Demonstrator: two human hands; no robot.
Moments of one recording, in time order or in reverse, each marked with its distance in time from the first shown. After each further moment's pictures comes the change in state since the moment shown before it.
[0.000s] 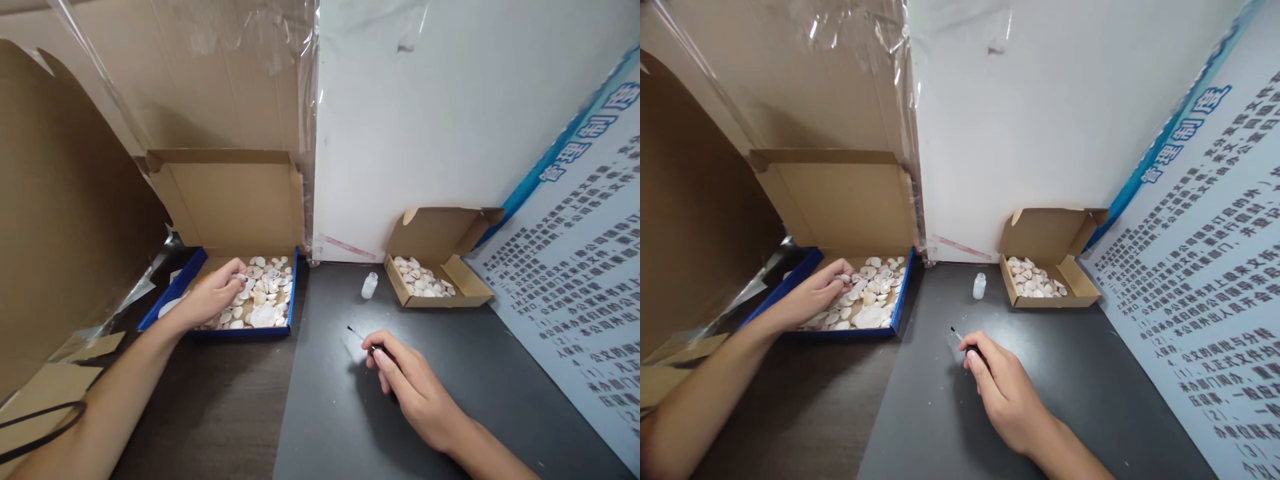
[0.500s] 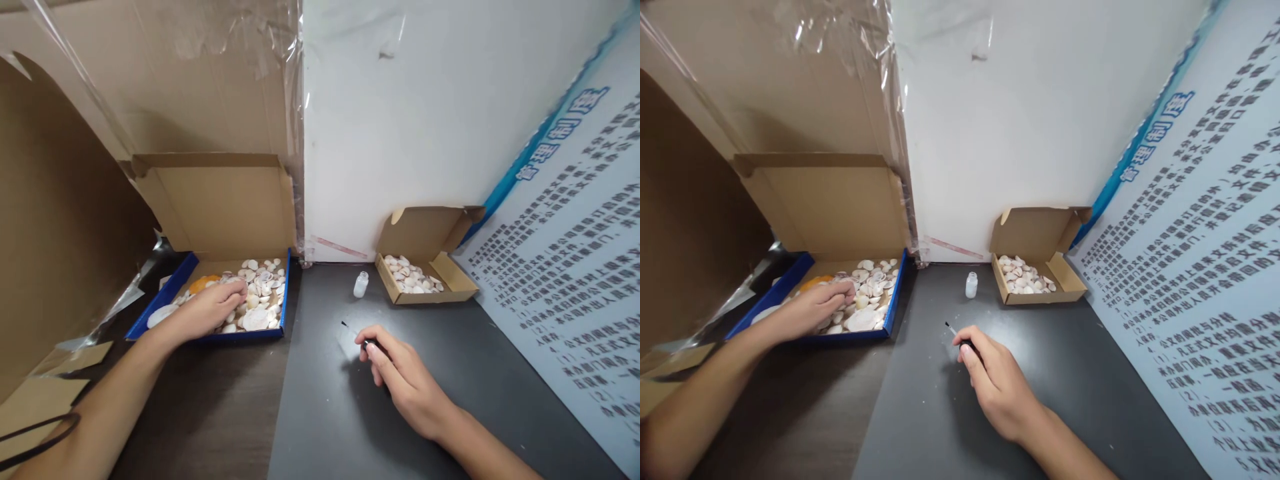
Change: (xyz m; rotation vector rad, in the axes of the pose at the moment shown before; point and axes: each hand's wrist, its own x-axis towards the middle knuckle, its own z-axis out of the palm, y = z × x) left_hand 0.000 0.002 0.002 0.212 -0.225 0.126; right_hand 0.000 -0.006 -0.001 -0.002 0.028 -0.010
